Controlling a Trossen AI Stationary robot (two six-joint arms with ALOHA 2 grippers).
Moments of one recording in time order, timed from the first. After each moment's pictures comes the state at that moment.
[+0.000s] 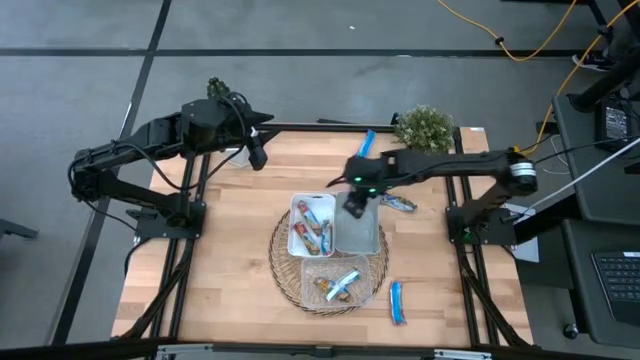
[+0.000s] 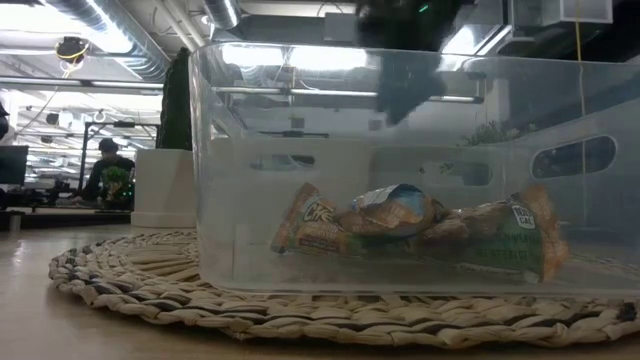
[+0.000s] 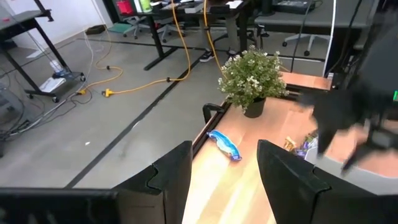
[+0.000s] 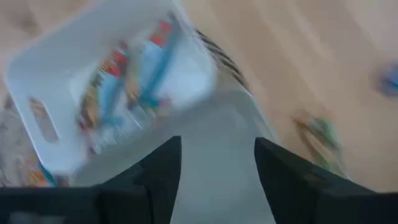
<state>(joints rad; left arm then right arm) 0.21 1.11 1.42 -0.66 -0.36 0.00 -0.07 1.60 1.40 -0.91 0.08 0.49</state>
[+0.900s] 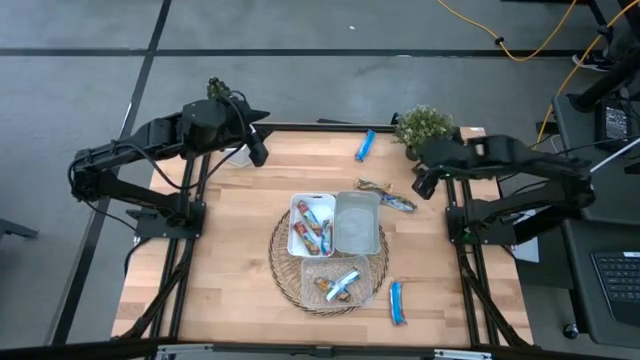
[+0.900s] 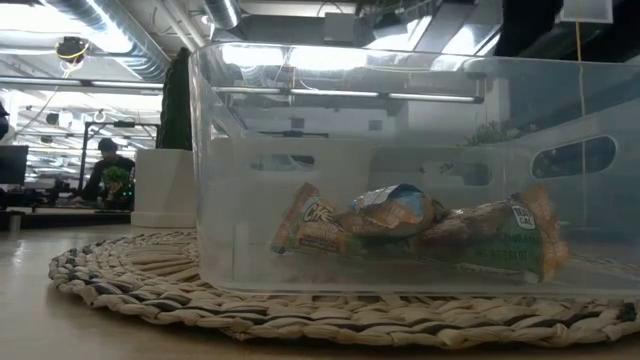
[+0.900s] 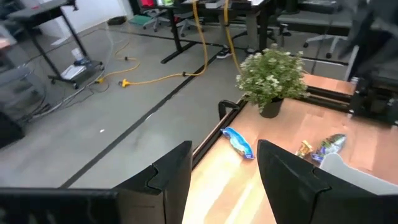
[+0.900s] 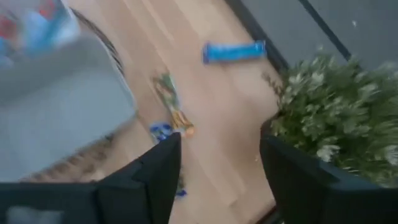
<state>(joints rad) 0.21 1.11 1.42 -0.68 -0.45 -0.06 -0.10 1.06 1.26 -1.29 0.42 0.34</state>
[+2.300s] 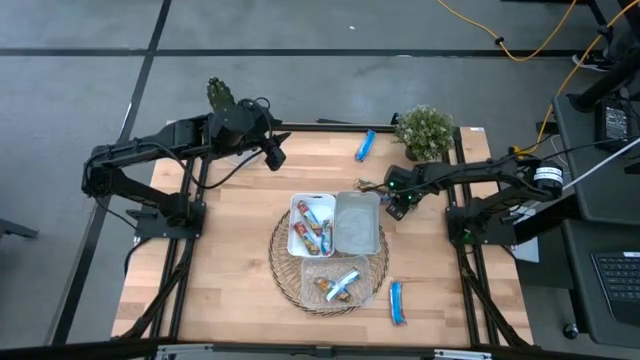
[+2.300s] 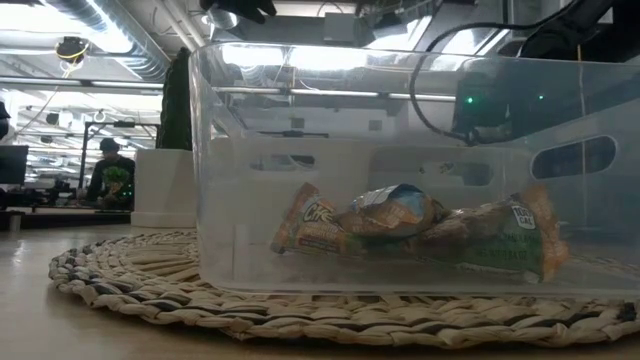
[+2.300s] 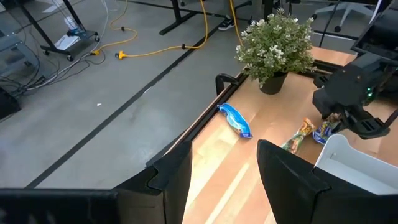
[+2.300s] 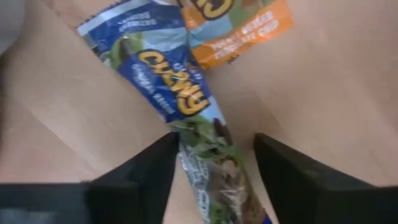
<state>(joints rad) 0.21 1.23 1.42 -0.70 -0.45 -0.14 -0.33 1.40 0.60 -0.61 0.08 0.39</state>
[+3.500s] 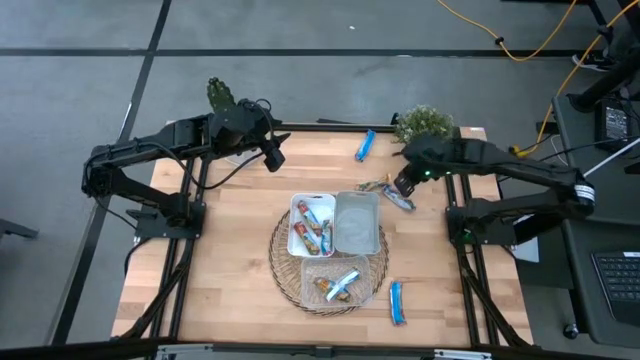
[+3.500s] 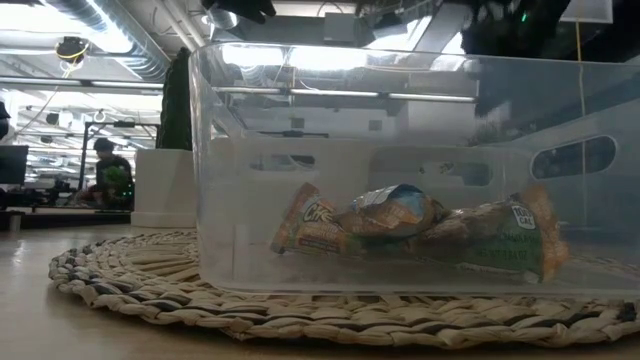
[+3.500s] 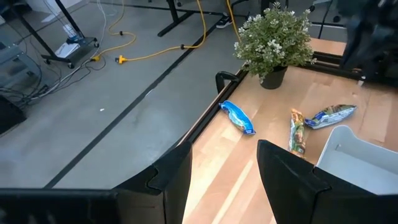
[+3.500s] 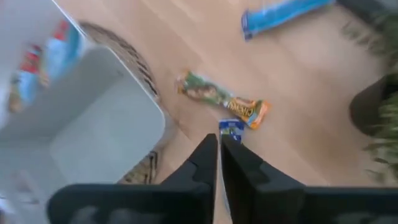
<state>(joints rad) 0.21 1.22 1.42 -0.71 -0.44 -0.08 -0.33 1.06 0.98 -0.94 0.09 0.44</state>
